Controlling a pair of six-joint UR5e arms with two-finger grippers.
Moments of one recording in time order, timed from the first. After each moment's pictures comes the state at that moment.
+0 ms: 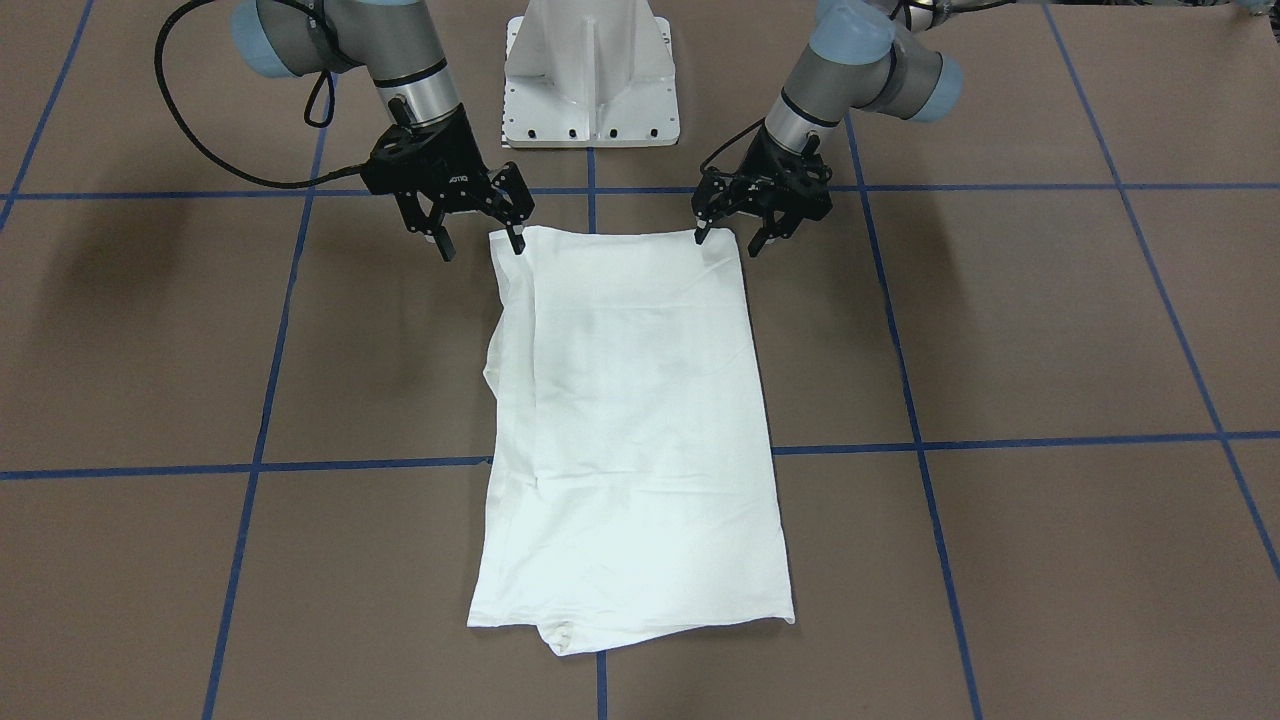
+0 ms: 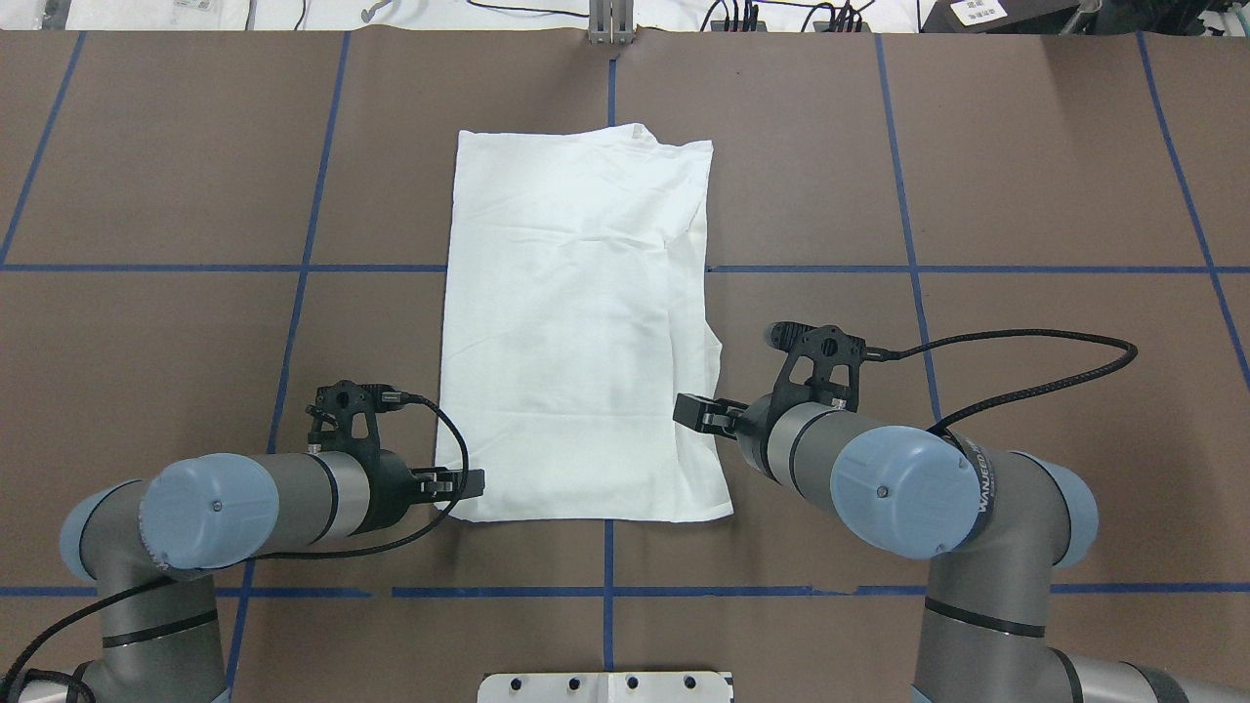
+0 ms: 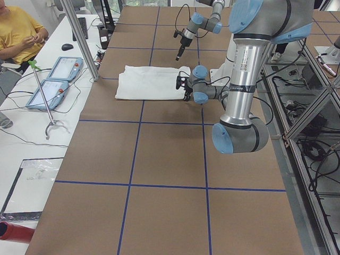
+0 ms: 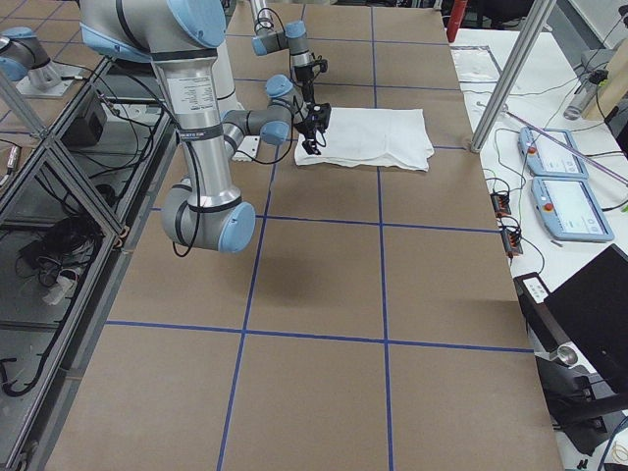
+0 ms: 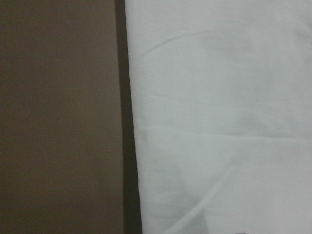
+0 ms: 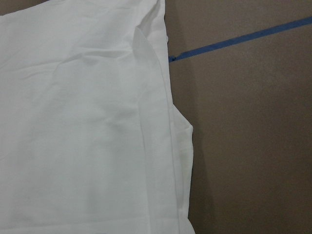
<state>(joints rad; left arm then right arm) -0.30 -1.78 -1.85 -2.25 -1.60 -1.38 0.31 -1.26 1.97 -1.23 1.40 1.53</state>
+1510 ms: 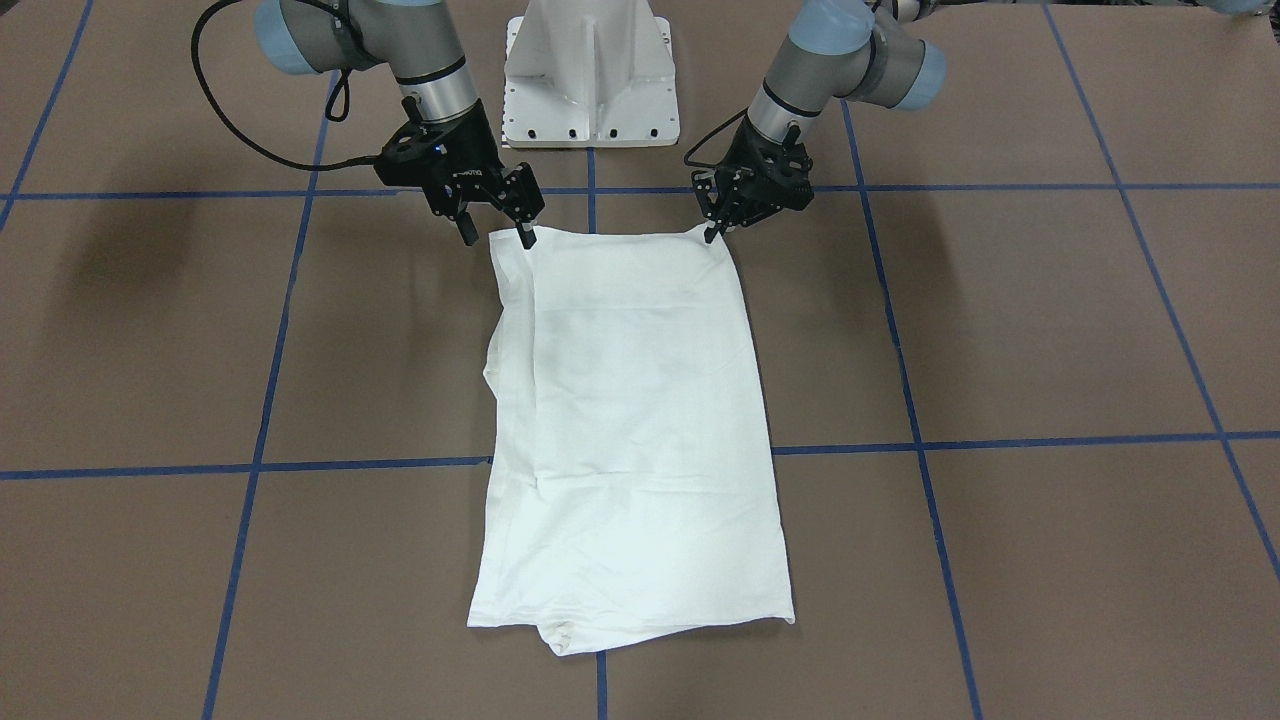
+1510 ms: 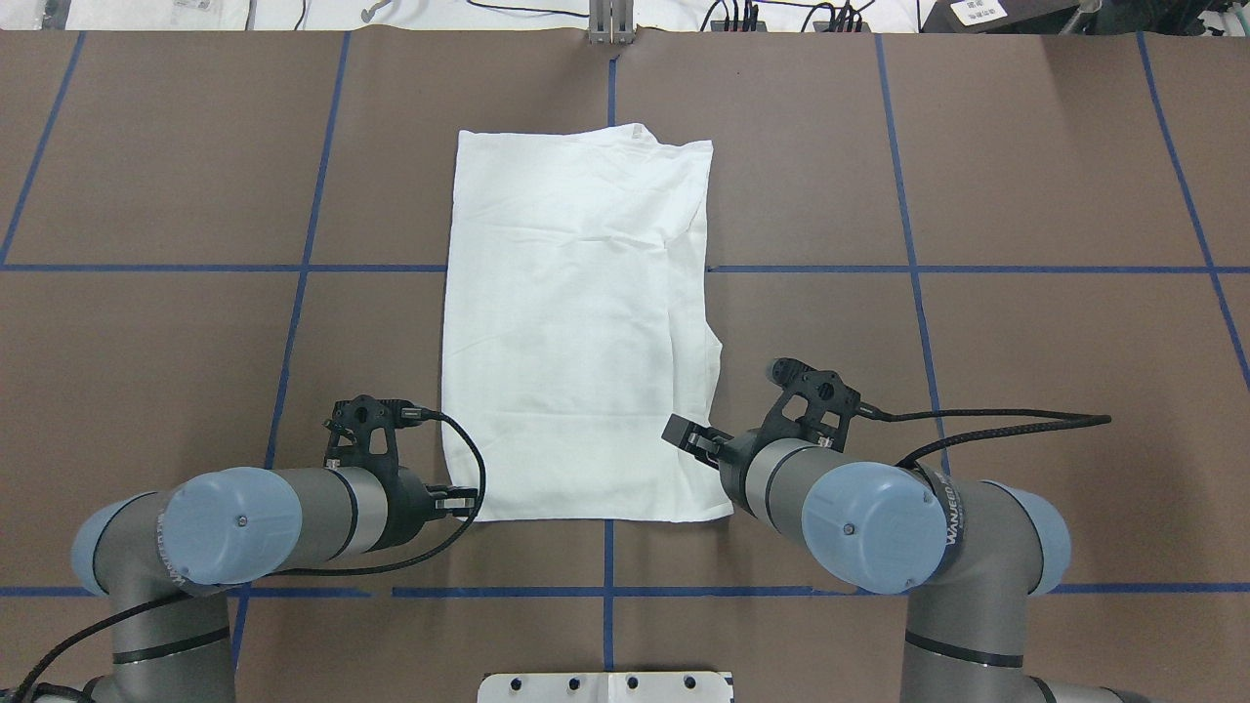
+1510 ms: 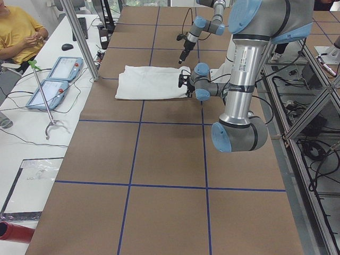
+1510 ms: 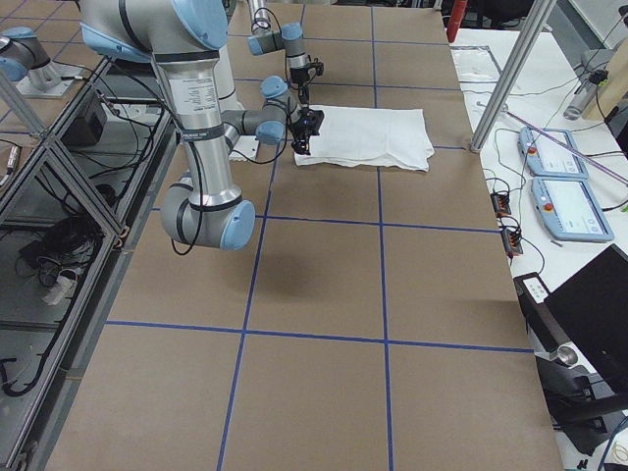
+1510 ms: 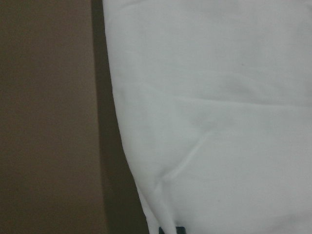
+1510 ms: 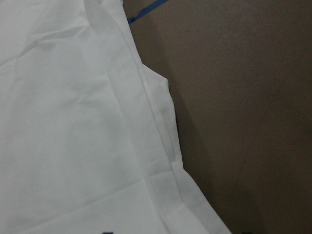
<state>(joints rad) -0.28 -1.80 -1.87 -2.19 -1.60 -1.38 0.24 -1.23 1.94 -1.26 1.40 1.88</state>
